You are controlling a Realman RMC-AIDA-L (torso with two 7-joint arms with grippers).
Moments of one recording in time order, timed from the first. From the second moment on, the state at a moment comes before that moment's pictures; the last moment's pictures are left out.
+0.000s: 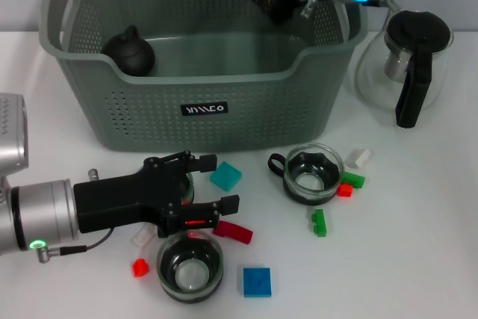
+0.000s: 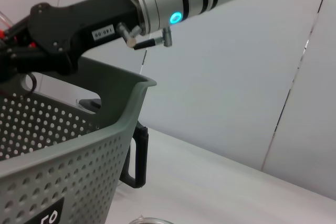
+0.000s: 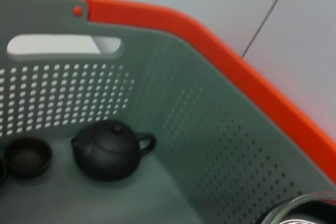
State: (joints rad) left arm -0.49 -2.16 0.45 0.54 2.14 1.67 -1.17; right arm 1.16 2.07 -1.13 -0.45 -2.19 -0.68 1.66
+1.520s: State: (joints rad) left arm -0.46 -2.16 0.45 0.54 2.14 1.68 -1.17; right arm 0.64 2.10 -1.22 -1.38 -1.94 -1.26 1.83
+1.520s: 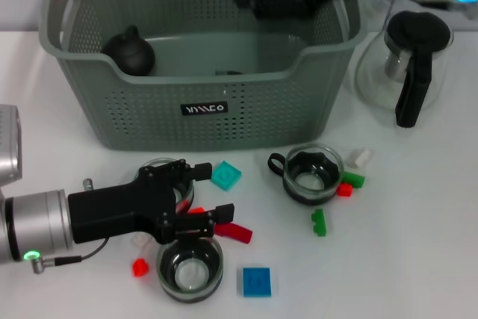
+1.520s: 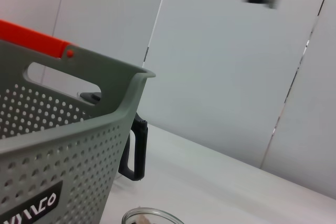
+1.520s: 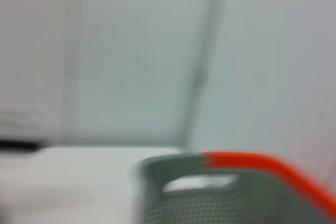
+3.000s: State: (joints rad) left arm -0.47 -2.16 0.45 0.54 2.14 1.67 -1.17; right arm 0.80 2.11 -1.56 -0.89 -2.43 -1.21 2.02
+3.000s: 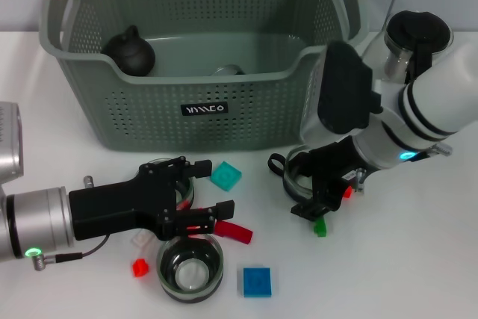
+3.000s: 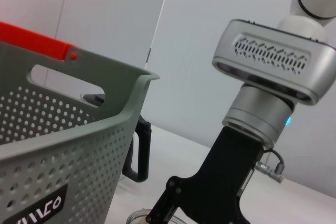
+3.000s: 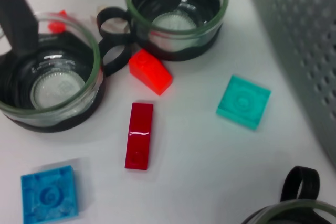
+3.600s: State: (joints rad) left arm -0.46 -2.16 0.45 0.54 2.14 1.67 -1.17; right arm 0.79 2.11 -1.64 -0.88 -2.41 -1.15 2.10
